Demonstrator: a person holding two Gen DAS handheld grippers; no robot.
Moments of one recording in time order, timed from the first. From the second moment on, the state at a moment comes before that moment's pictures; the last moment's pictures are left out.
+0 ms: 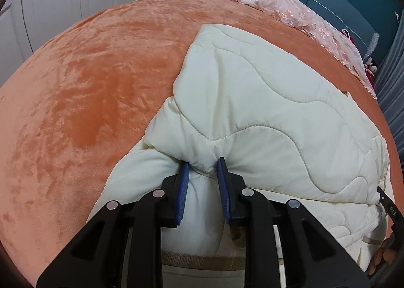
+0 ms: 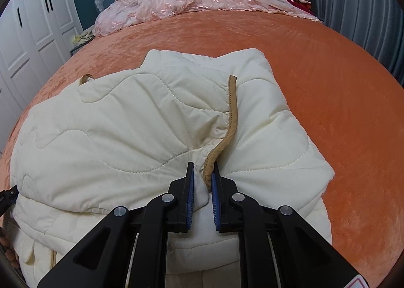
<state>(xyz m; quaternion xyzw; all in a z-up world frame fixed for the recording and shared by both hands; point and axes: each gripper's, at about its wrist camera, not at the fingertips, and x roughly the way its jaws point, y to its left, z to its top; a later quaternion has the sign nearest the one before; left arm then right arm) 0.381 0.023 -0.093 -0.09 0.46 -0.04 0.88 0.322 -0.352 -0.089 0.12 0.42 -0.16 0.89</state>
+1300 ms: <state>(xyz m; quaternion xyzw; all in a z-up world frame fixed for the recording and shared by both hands) 0.373 0.047 -0.063 -0.11 0.50 -0.05 0.86 0.257 -0.367 -0.037 0.22 0.38 -0.20 0.87</state>
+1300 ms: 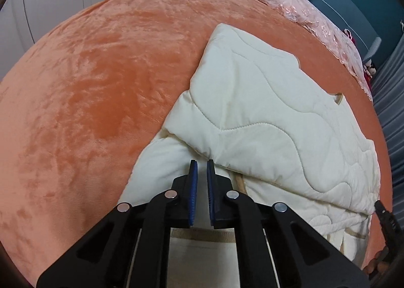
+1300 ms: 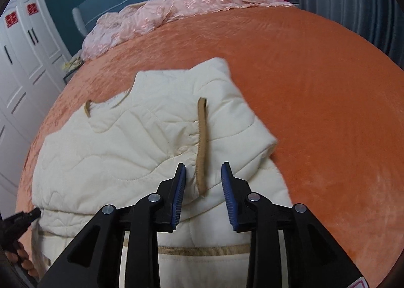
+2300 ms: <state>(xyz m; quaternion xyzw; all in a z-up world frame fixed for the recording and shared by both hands) 0.369 -0.045 -0.096 -0.02 0.42 -0.10 0.90 0.323 -0.220 -0.094 0.12 0.41 -0.05 0.90</state>
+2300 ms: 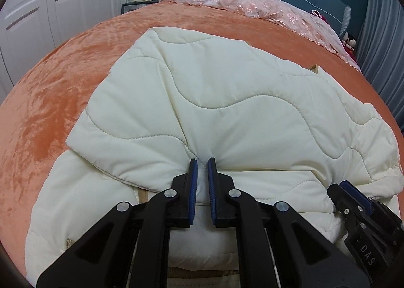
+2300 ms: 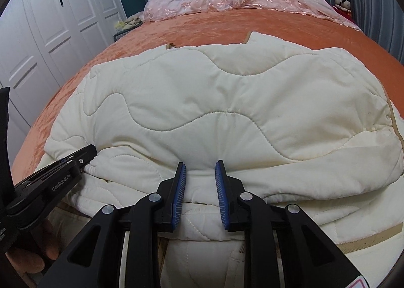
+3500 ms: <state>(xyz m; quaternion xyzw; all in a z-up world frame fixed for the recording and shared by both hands) 0.608 0.025 -0.095 -0.19 0.50 -0.10 0.84 0.614 -0.227 -0.098 0.26 0.49 0.05 0.83</state>
